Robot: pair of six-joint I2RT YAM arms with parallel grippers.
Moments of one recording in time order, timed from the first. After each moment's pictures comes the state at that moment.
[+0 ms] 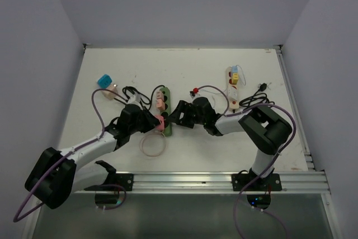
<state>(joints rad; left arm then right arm) -0.54 1.14 0.42 0.09 0.06 -0.93 0.74 1.79 0.72 0.53 -0.21 0.99</state>
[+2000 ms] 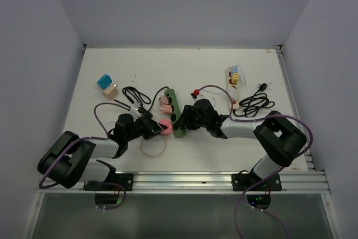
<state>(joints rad) -0.45 1.35 0.16 0.75 0.40 -1.18 0.78 1.62 0.69 0.30 -0.09 0.82</state>
